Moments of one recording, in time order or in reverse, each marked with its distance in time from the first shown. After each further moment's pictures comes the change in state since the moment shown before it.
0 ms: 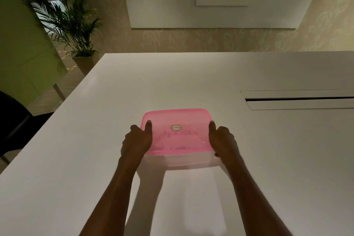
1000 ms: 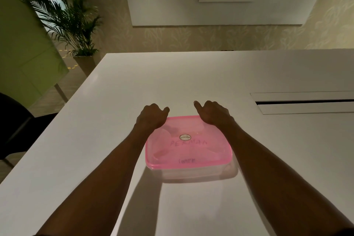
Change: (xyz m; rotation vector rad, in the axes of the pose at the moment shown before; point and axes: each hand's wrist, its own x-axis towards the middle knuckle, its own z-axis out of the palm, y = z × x) left_hand 0.111 0.069 0.011 0.305 -0.126 0.268; right_hand 0.102 -0.092 0.025 -0.480 -0.071 -0.375
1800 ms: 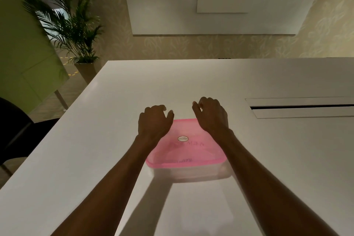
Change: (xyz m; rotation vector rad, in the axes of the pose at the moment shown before) left_hand -0.070 0.015 -0.012 0.047 0.303 0.271; right_hand -0.062 -0.016 -0.024 0.064 0.388 -0.180
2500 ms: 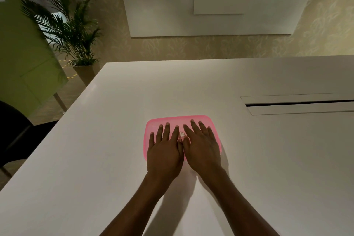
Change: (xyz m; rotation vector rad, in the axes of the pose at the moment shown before) left_hand -0.115 0.019 0.026 0.157 -0.083 0.168; right_hand -0.108 -0.003 0.037 -0.133 -0.132 -0.109
